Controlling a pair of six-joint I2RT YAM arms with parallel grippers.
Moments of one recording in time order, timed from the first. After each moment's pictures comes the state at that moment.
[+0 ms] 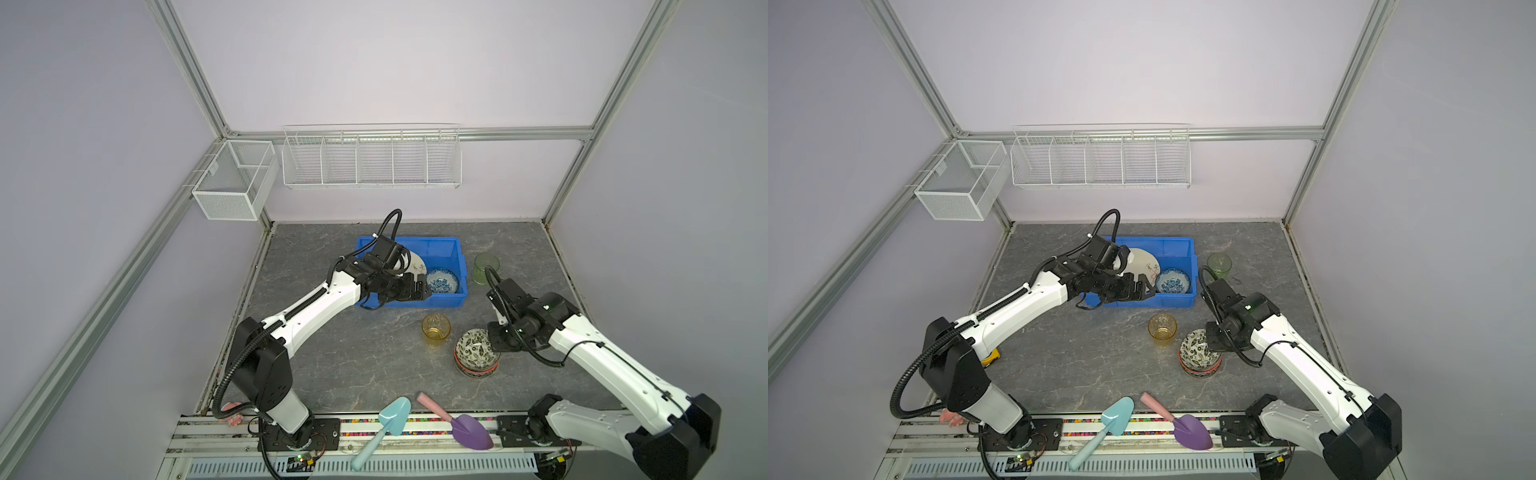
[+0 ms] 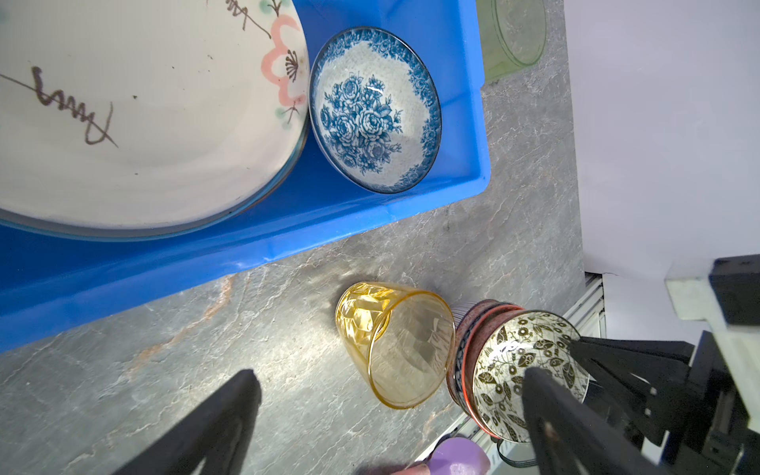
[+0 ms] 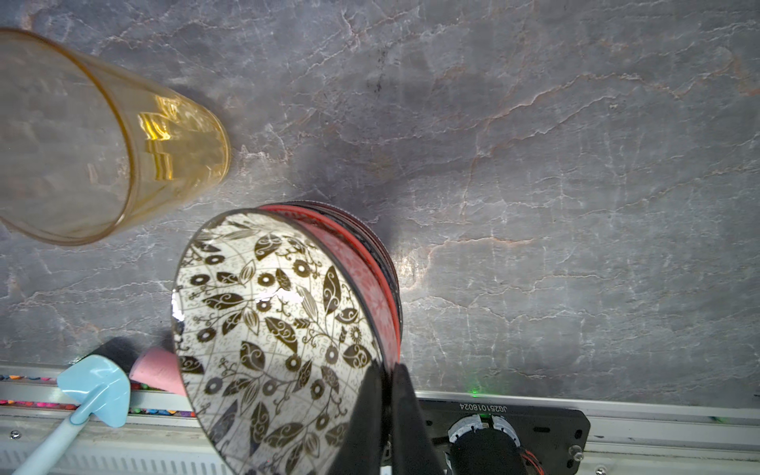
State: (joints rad) left arm -0.72 1.62 1.39 -0.71 0.34 -0.58; right arm 0.58 1.12 1.01 -1.26 0.08 0.52
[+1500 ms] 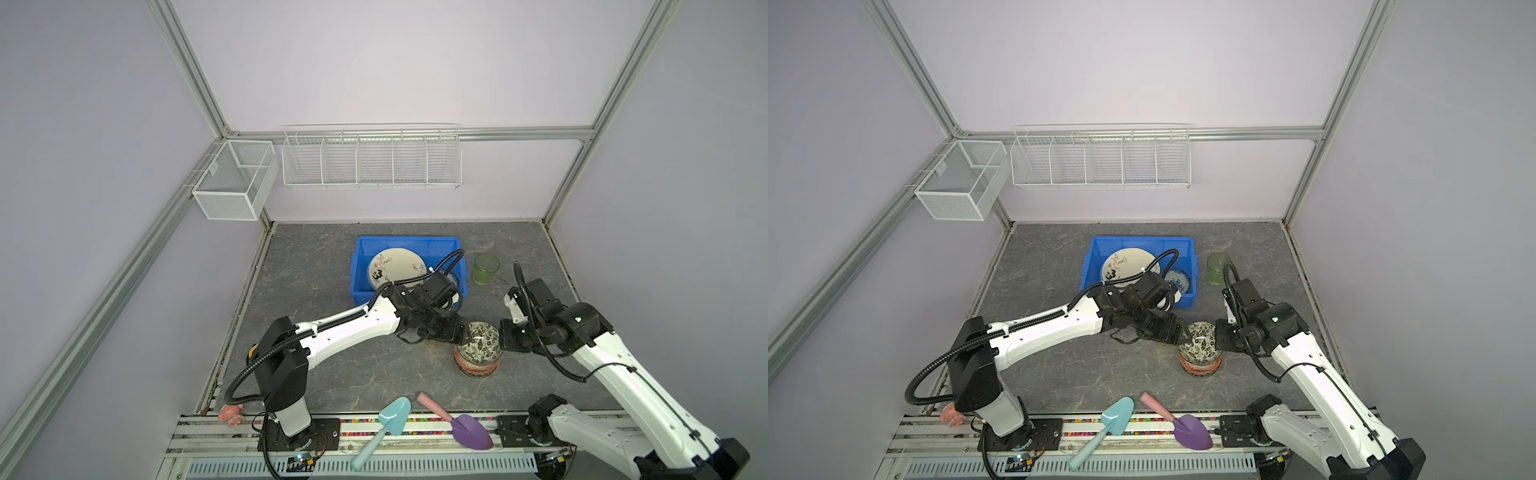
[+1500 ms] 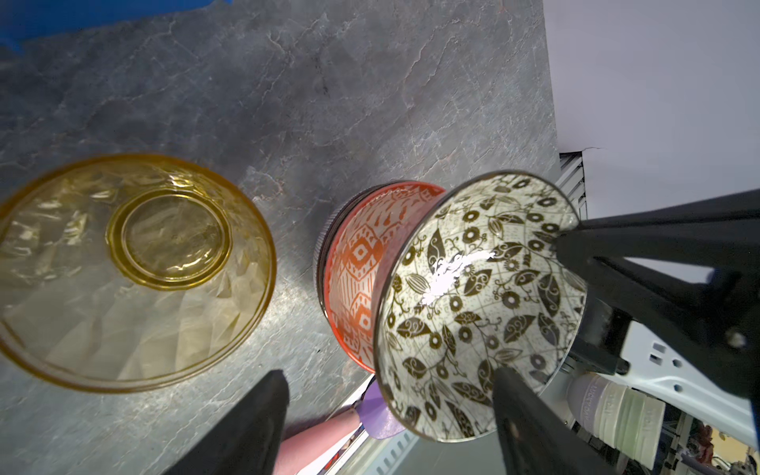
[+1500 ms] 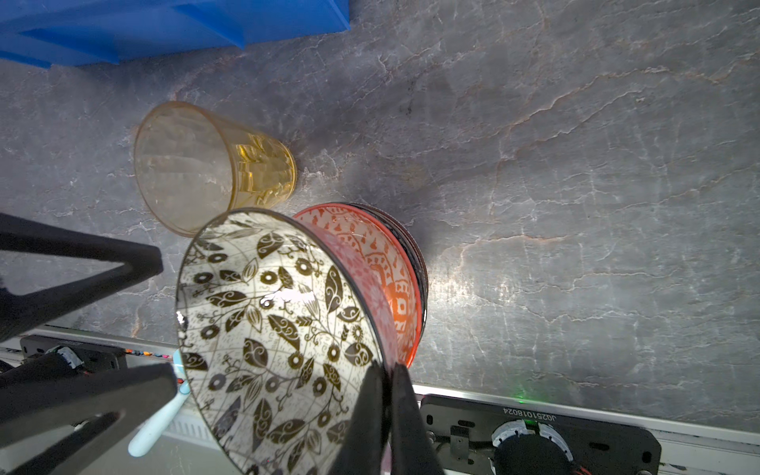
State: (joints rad) left arm -1.08 1.71 1.42 -0.66 0.33 -0.72; right arm 0.47 0.97 1.01 -1.25 -0.07 0.53
